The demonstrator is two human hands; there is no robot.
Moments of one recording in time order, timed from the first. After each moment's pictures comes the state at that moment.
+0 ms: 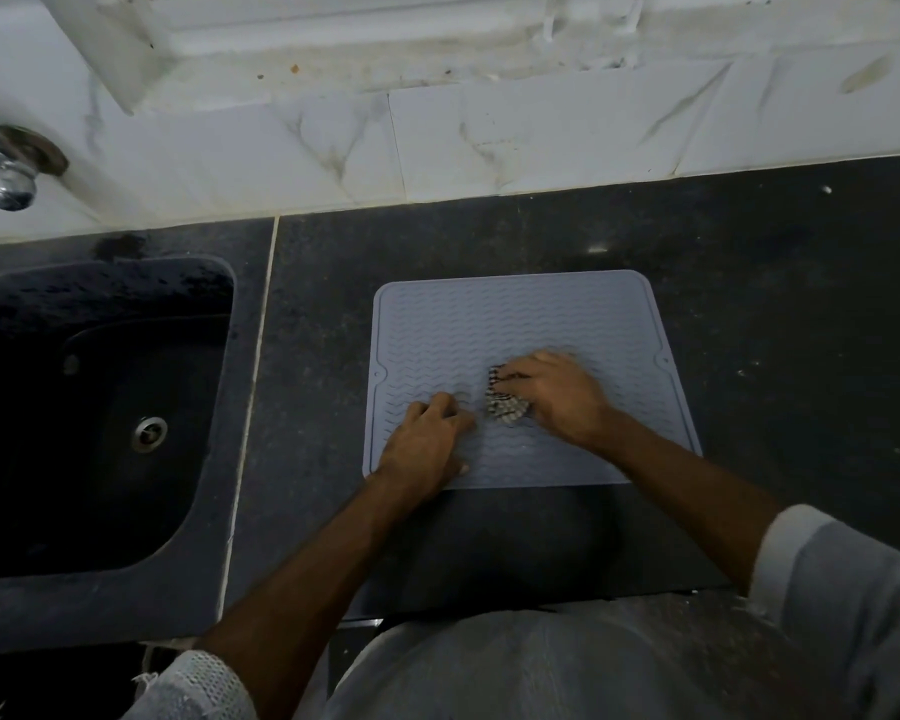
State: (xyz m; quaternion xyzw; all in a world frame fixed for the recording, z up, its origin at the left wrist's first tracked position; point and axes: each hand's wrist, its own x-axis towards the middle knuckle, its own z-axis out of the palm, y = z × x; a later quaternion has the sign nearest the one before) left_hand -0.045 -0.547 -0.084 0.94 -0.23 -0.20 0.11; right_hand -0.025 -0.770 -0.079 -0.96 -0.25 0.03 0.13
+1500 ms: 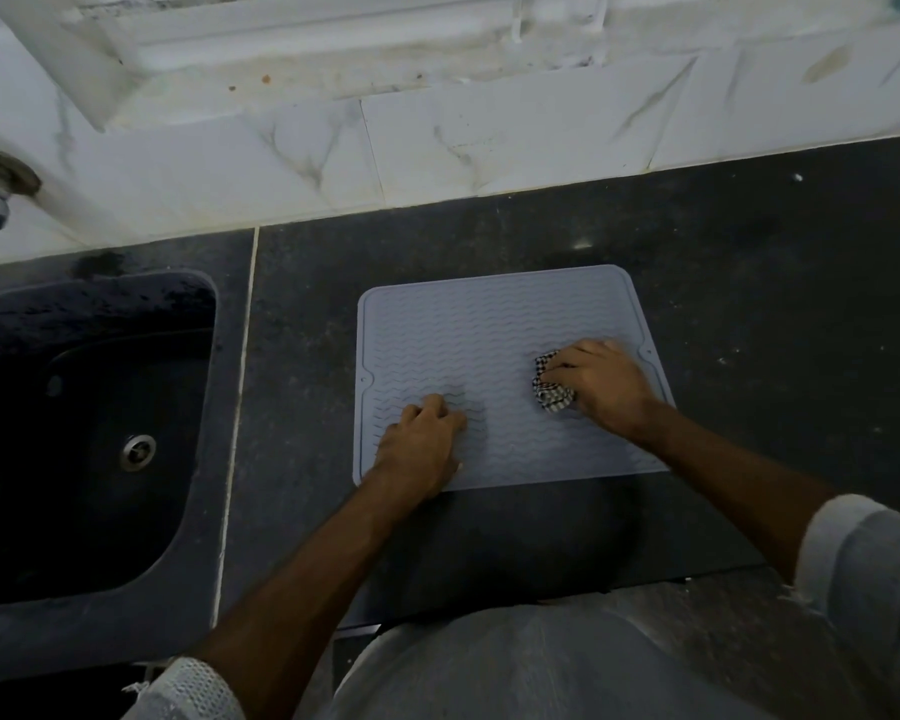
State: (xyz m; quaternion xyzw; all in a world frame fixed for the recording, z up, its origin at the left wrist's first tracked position) left_hand -0.047 -0.558 -0.072 0.95 -0.23 -0.21 0.07; right_hand -0.036 -0.830 -0.079 -0.98 -0.21 0.01 0.07
